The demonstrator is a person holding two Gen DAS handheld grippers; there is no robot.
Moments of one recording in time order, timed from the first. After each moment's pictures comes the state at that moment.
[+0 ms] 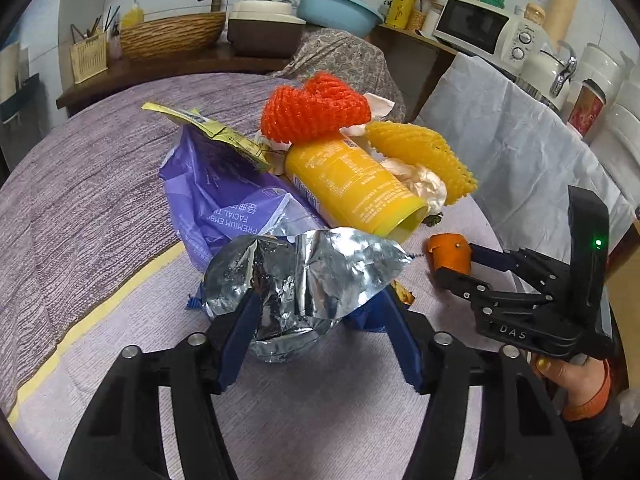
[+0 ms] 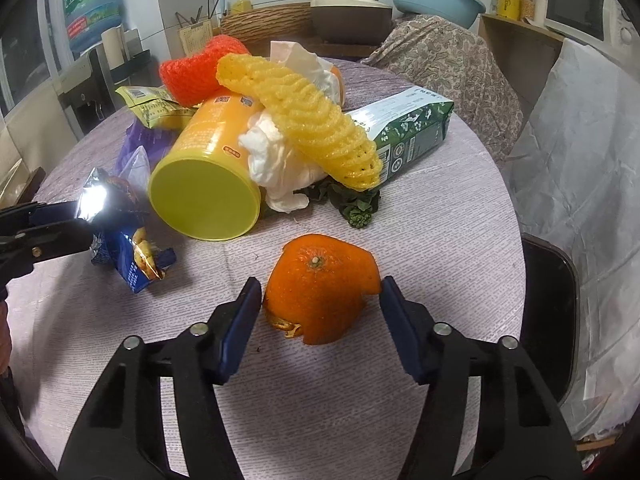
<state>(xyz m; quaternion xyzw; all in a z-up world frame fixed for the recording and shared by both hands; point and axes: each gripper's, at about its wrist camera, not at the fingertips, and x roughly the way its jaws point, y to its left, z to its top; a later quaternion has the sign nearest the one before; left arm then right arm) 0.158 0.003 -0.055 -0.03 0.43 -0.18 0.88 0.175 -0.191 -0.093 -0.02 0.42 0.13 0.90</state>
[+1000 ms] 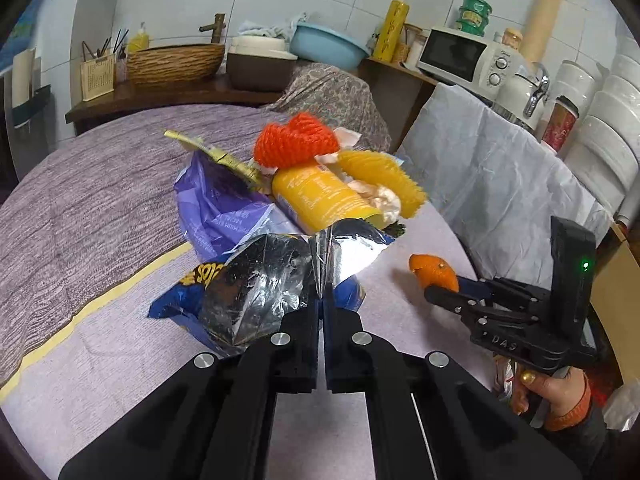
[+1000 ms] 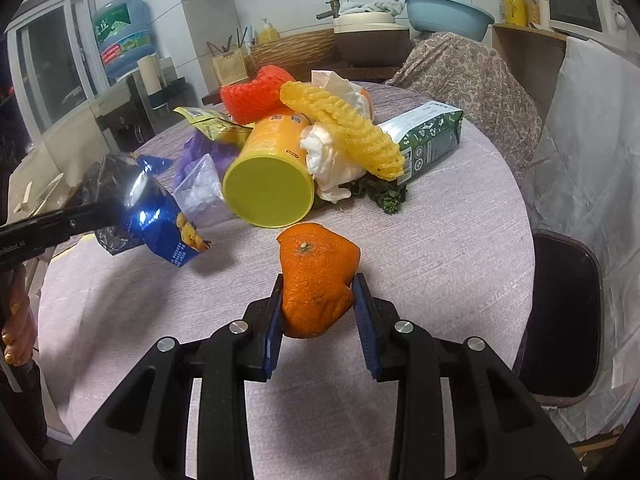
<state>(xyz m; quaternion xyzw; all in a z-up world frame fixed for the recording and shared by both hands) 0.104 0.007 -0.026 -0.05 0.37 -0.19 0.91 0.120 -0.199 -0.080 0.03 0.37 0.19 0.91</state>
